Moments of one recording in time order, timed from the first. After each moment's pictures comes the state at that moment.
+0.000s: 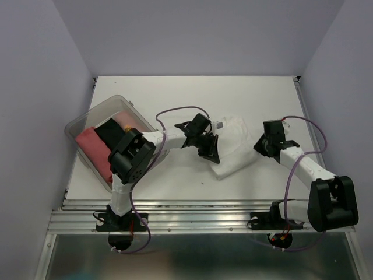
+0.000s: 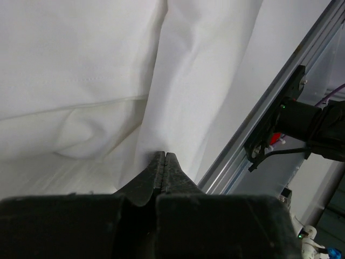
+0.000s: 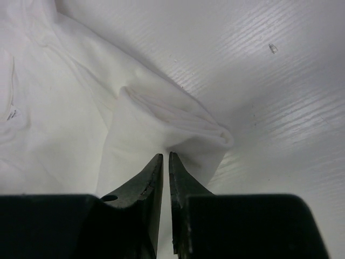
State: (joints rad) left arm -0.79 1.97 1.27 -0.23 0.60 -0.55; right arm 0.15 1.26 0.67 -0.31 0.20 0.76
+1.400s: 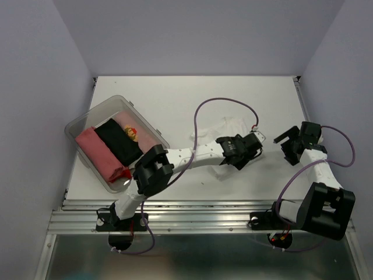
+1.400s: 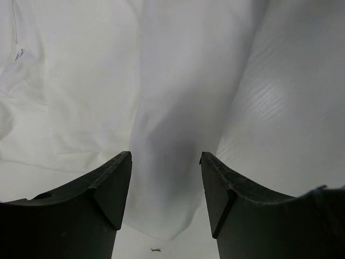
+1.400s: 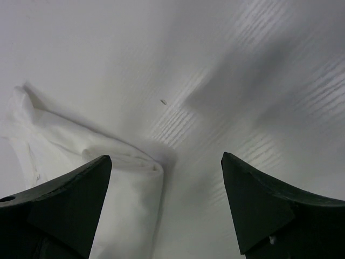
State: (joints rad) left arm -1.17 2.10 1.81 -0.64 -0.28 -0.25; right arm -0.30 1.19 0.71 -0.42 0.01 0.71
